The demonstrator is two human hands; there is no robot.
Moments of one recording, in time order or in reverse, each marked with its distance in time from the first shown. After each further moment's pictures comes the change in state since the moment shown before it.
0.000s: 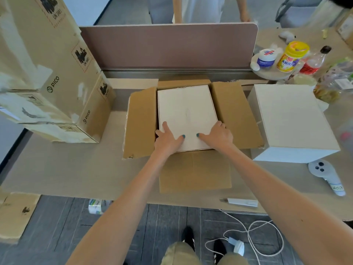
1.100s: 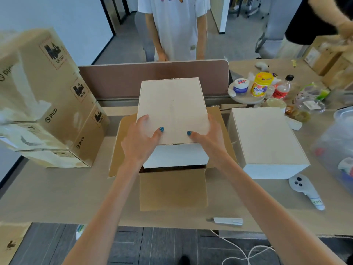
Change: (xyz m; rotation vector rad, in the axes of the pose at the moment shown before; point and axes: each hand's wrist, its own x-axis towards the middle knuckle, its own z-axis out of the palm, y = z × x) left_hand -0.064 0.042 -0.090 -0.187 0.467 0.316; right_hand -0.042 0.007 -0.079 0.955 0.187 -0.248
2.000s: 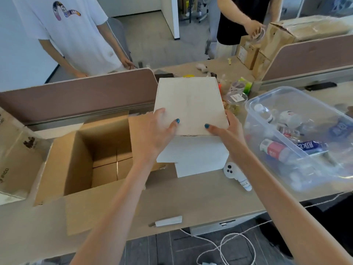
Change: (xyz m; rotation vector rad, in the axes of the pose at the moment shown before) left_hand -0.062 0.230 0.155 0.011 -0.192 0.285; right_hand -0.001 0.057 -0.291 0.155 0.224 0.001
